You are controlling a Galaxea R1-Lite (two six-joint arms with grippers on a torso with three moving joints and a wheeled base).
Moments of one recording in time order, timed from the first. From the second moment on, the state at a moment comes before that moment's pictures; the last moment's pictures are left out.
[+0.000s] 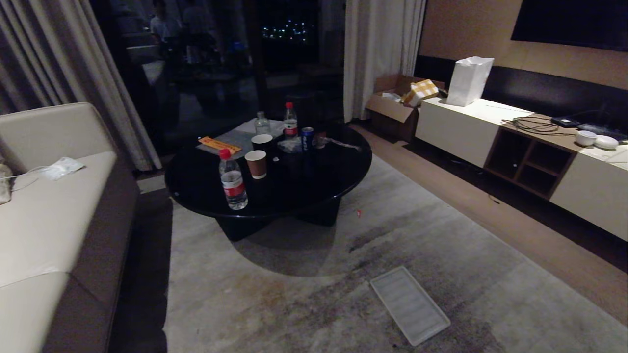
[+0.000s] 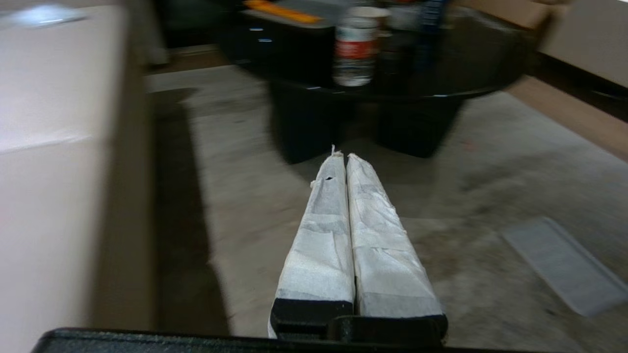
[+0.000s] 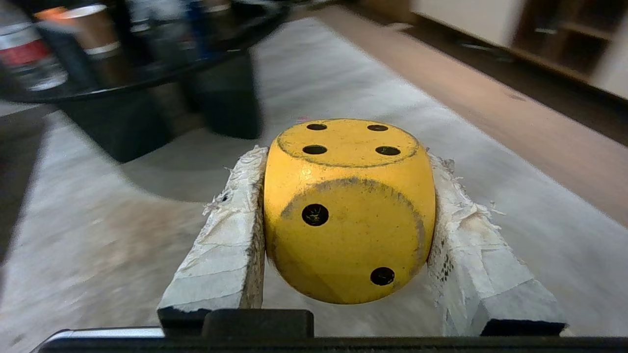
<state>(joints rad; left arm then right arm) -0.01 0.00 0.00 0.00 0.04 -0.02 0.00 0.00 -0.01 0.01 0.00 0.04</state>
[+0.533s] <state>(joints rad) -0.01 0.00 0.00 0.00 0.04 -0.02 0.00 0.00 -0.01 0.01 0.00 0.04</state>
